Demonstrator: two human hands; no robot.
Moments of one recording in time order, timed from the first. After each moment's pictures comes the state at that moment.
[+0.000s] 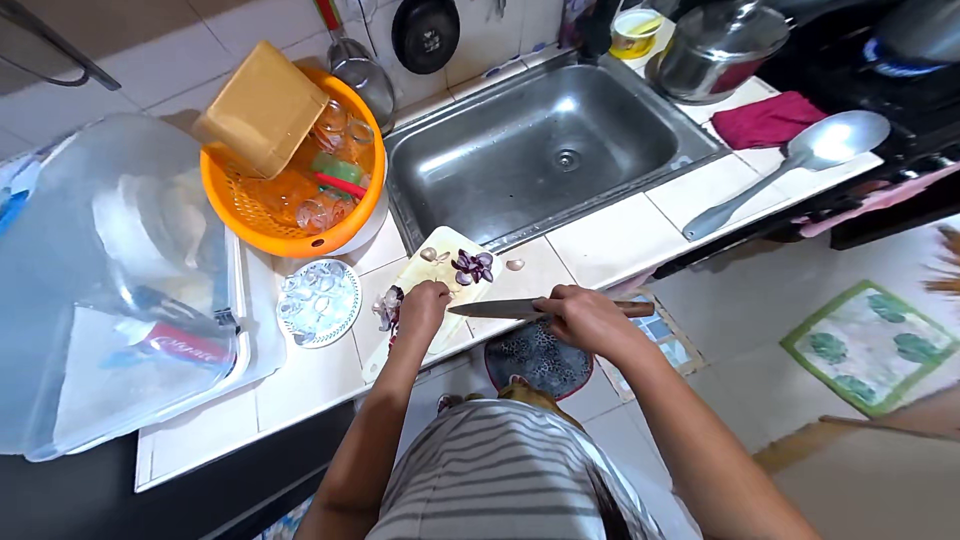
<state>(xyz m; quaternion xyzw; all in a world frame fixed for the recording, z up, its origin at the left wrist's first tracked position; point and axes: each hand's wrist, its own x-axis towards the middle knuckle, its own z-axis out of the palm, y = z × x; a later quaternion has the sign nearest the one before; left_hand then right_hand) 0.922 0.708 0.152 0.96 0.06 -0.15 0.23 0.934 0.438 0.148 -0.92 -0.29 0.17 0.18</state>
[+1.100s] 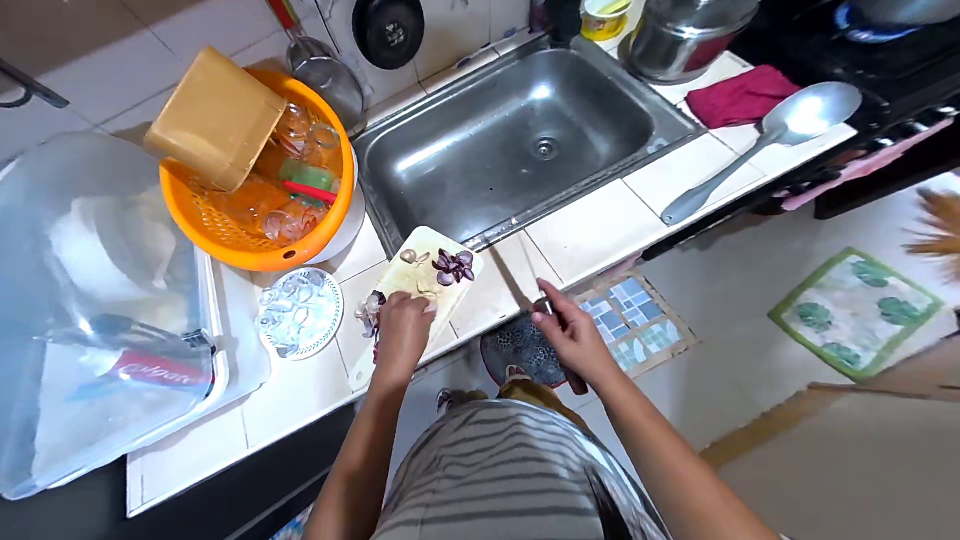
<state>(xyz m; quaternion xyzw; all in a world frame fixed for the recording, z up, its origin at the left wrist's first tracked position) 0.903 0.695 0.178 0.96 0.04 -0.12 0.24 0.885 0.442 0.130 -0.82 -0.08 0.05 0.57</state>
